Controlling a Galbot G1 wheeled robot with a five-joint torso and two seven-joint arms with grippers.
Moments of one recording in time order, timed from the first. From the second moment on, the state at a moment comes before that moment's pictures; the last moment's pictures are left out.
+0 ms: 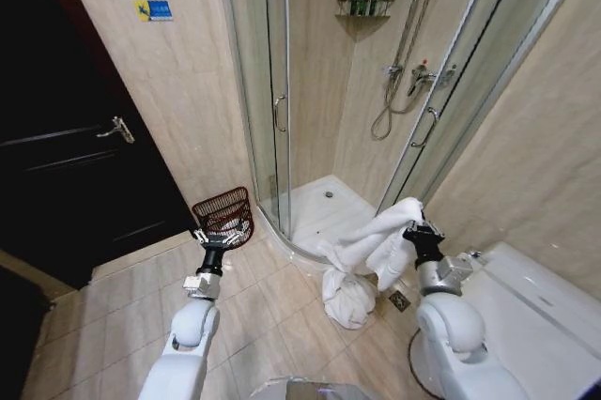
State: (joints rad) left arm 1.43 -1.41 -0.59 -1.90 -0.13 -0.30 0.01; right arm -1.44 1.27 0.57 2.26 0.18 -0.15 0.29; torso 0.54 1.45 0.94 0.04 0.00
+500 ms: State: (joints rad) left arm 1.45 -1.42 -0.58 -1.91 -0.12 -0.31 0.02; right arm -1.47 1.29 0.56 2.29 0.13 -0.14 0.28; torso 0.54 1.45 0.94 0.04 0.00
